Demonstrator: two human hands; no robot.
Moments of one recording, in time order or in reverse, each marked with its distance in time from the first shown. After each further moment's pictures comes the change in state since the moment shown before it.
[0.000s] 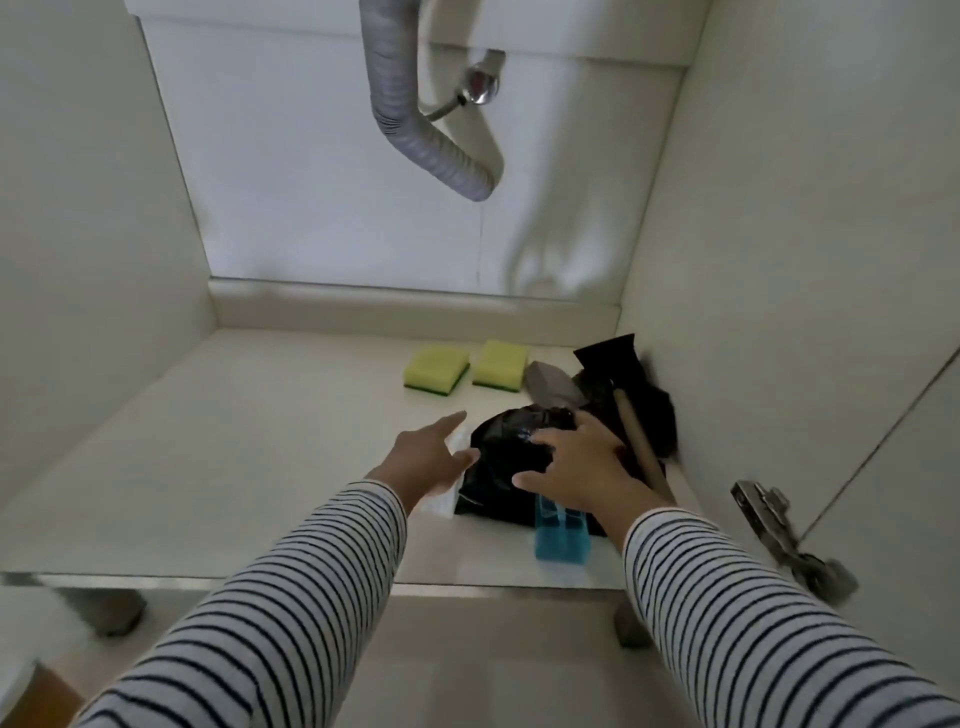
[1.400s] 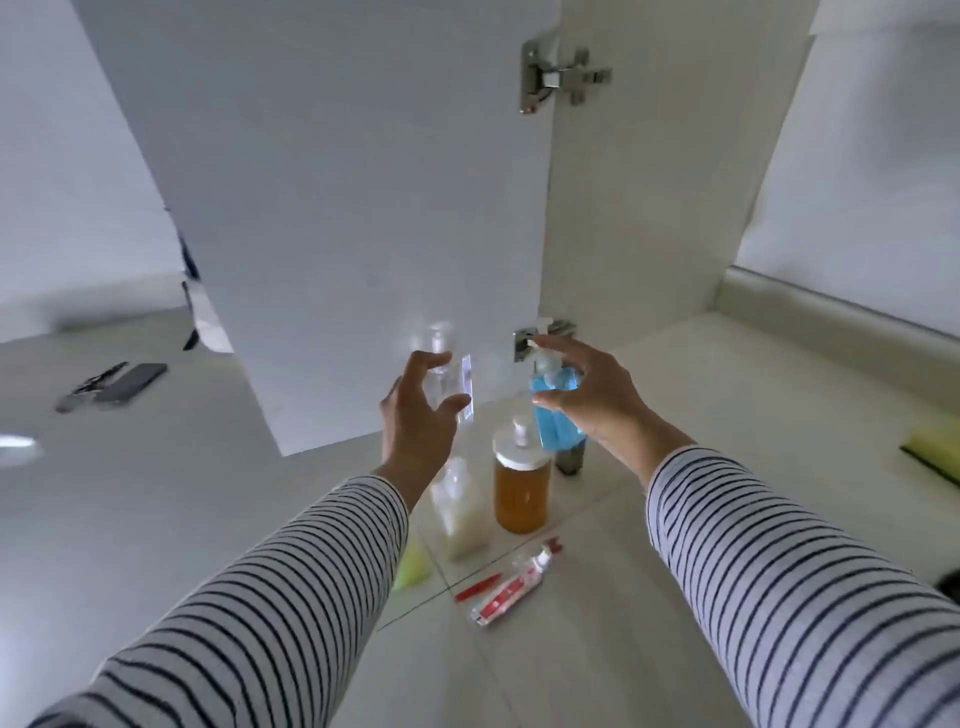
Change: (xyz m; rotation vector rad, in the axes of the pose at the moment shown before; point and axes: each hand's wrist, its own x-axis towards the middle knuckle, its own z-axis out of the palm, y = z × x) left_hand -0.328 -0.174 -0.084 -0.356 1.305 -0.638; right_hand -0.141 -0.306 0.081 0.539 -0.430 -0.981
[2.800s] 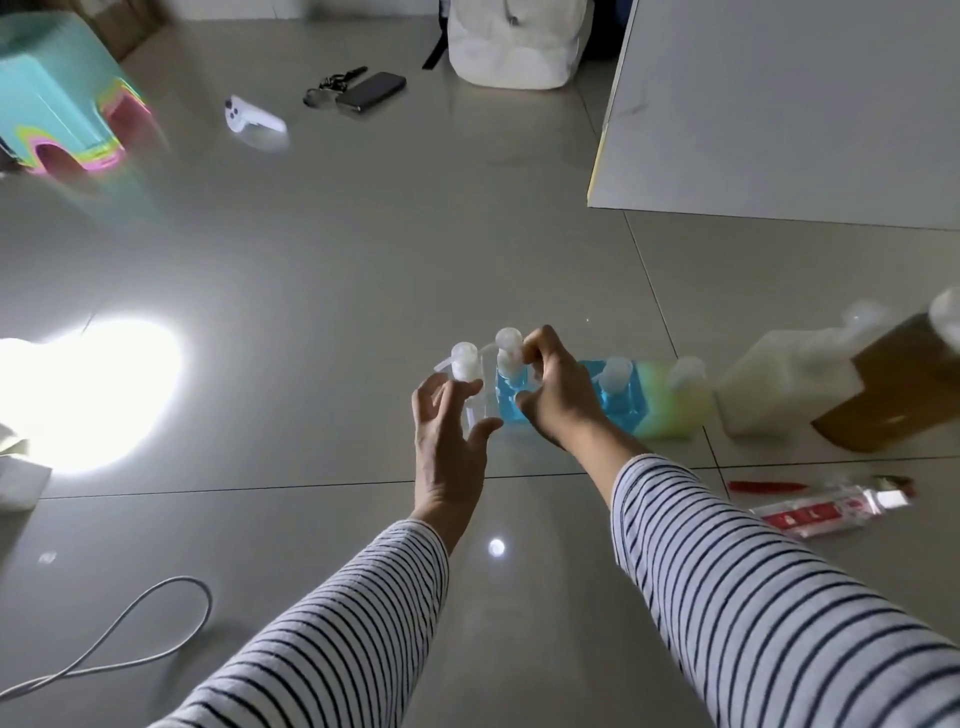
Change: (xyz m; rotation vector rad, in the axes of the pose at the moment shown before) left_hand -0.122 -0.333 -0.101 0.237 0.332 -0.334; right_hand -0.052 0.036 0.408 -0.190 -0.581 -0.082
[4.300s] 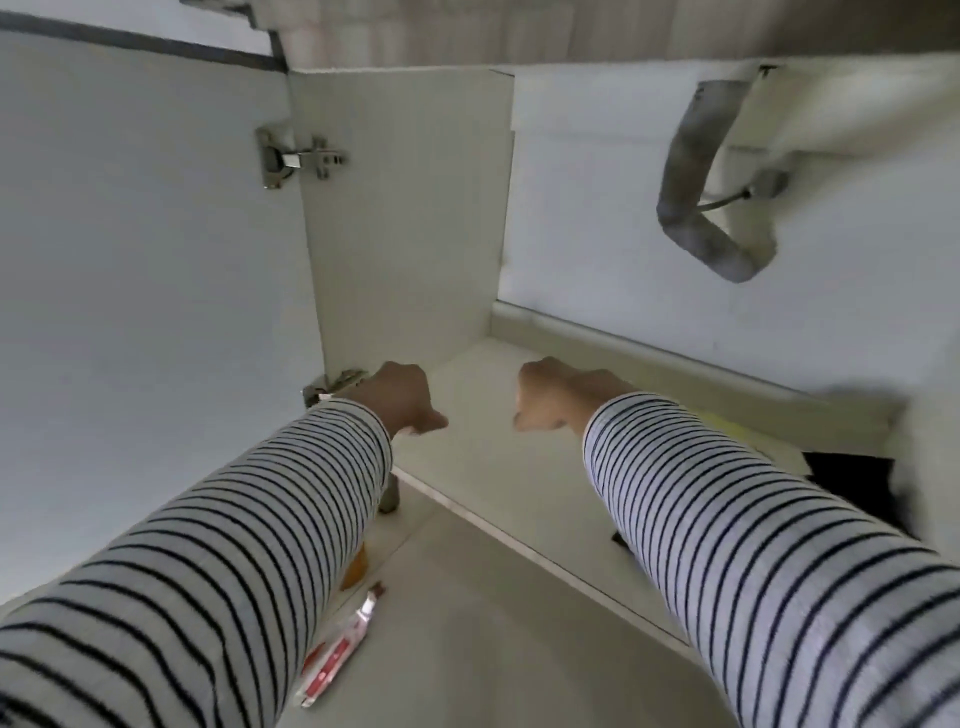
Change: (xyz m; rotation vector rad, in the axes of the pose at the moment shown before) left_hand -0.094 0.539 0.083 0.663 -0.864 0.930; right_hand -0.314 0.053 -0.481 -0.688 0.374 0.684
